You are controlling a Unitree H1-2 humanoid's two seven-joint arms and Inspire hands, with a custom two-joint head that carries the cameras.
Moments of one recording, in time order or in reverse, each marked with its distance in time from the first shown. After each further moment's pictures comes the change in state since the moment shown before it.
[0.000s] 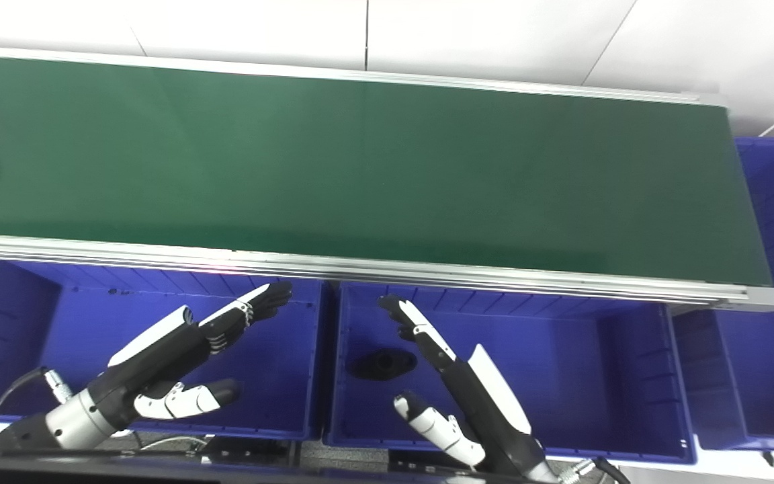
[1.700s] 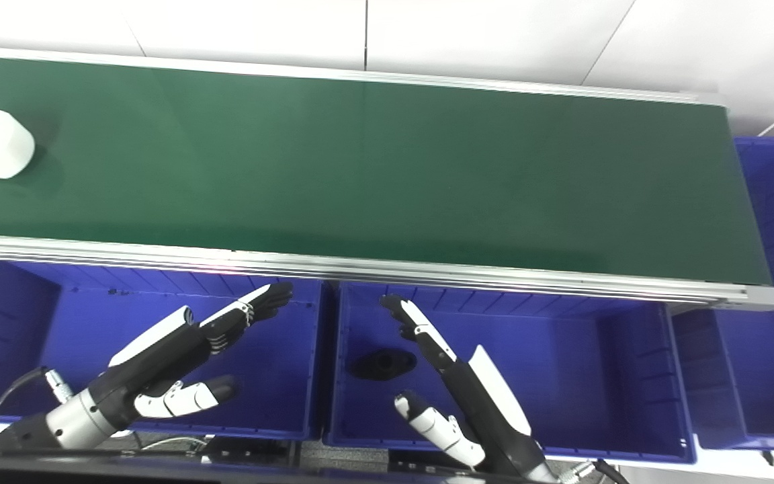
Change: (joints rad) left arm -0.001 0.000 -0.001 0.000 0.009 0.001 0.000; right arm 0.003 0.002 -0.001 0.002 0.003 0.000 -0.009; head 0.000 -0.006
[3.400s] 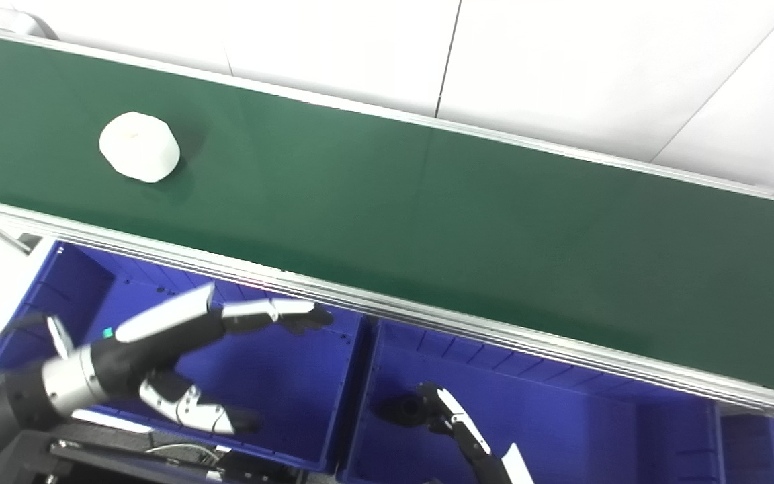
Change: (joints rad) left arm -0.168 0.134 0.097 -0.230 0.109 -0.052 0.006; right arm 0.017 -0.020 -0.005 0.221 0.013 -0.215 -0.053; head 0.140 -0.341
